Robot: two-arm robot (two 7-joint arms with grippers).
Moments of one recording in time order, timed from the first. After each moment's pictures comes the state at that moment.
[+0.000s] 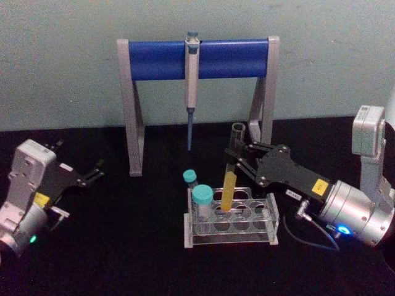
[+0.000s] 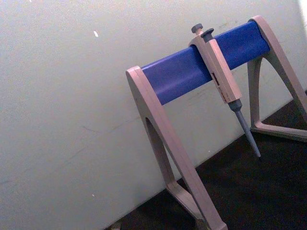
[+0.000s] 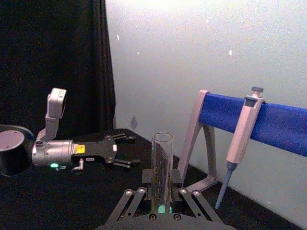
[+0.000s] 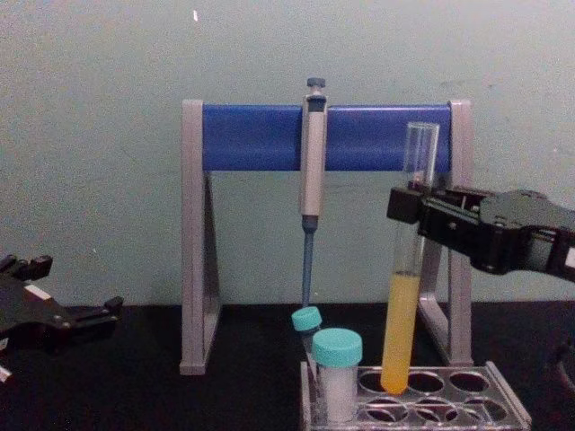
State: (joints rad) left arm -0.20 0.60 0.45 -1.41 -0.25 -0.12 0.03; right arm 0.18 0.51 -0.39 -1.63 0.58 -0.08 0.60
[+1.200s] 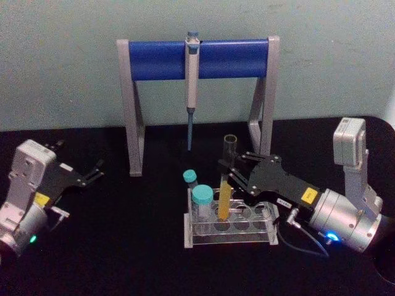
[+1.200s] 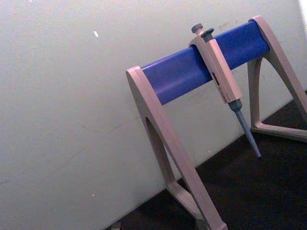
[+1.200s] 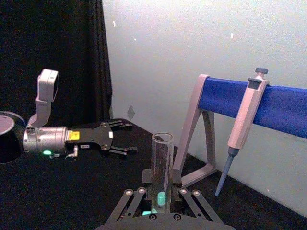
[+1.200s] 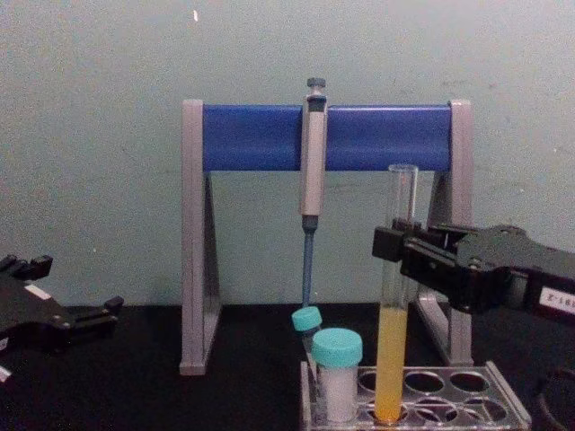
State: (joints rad) left arm -0.20 0.60 0.45 -1.41 -0.25 -0.12 0.03; right arm 0.20 0.50 -0.44 -1.57 0.54 -0.10 0.58
